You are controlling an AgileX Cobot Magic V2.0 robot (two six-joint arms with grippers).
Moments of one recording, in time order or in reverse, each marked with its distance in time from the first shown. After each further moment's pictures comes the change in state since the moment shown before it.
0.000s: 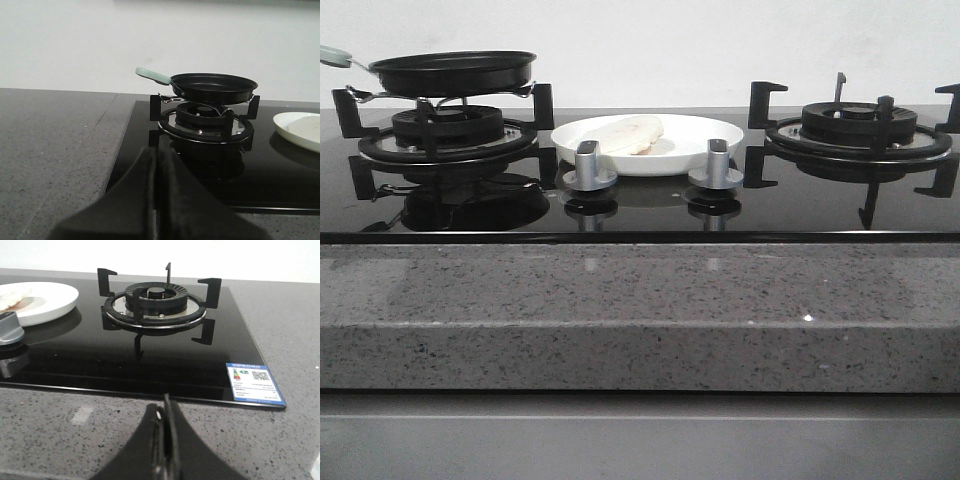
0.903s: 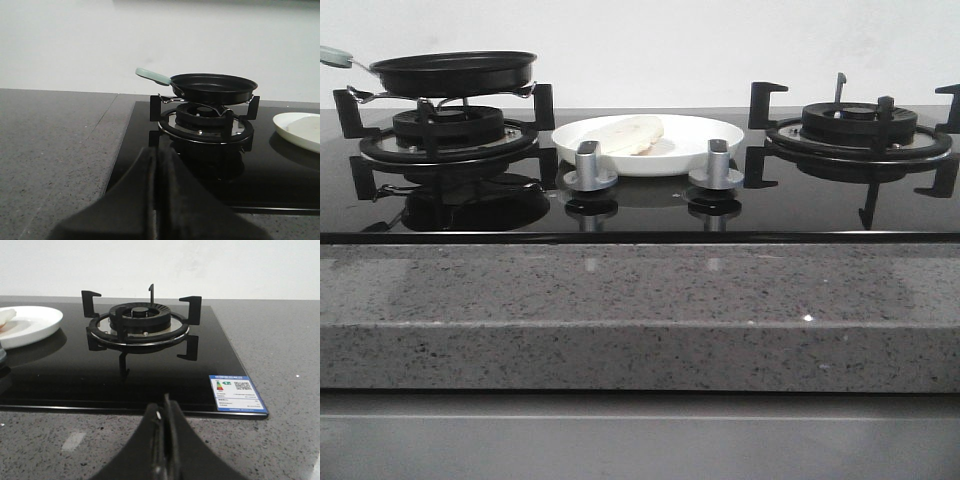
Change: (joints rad) left arm 0.000 0.000 0.000 0.000 0.000 0.000; right arm -0.001 -0.028 0.043 -0.214 -0.100 0.243
